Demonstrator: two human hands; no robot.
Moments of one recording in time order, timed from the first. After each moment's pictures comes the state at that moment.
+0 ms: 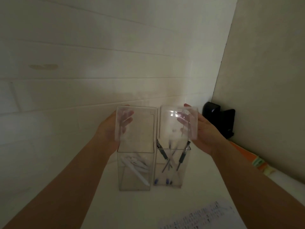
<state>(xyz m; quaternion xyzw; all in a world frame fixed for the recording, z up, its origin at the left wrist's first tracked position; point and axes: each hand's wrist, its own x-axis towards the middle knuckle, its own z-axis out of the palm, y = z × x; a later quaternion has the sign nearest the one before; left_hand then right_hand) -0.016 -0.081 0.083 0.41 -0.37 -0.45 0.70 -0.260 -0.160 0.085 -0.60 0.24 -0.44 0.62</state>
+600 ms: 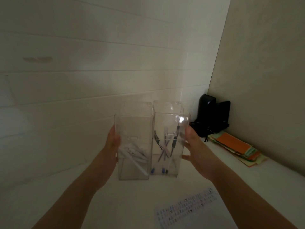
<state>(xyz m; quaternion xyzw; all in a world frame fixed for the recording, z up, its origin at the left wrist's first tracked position) -0.038 -0.021 0.019 0.46 -0.47 -0.38 0.64 -0.273 -0.100 0.035 -0.65 0.34 -0.38 0.57</state>
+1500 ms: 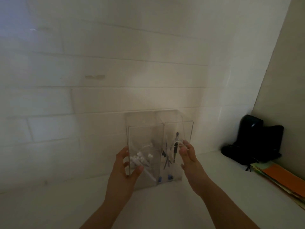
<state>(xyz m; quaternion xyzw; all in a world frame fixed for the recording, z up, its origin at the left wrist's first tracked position) -0.007 -0.002 -0.025 0.63 -0.42 -0.11 0.64 -0.167 -0.127 0.001 -0.67 0.33 -0.40 0.53</state>
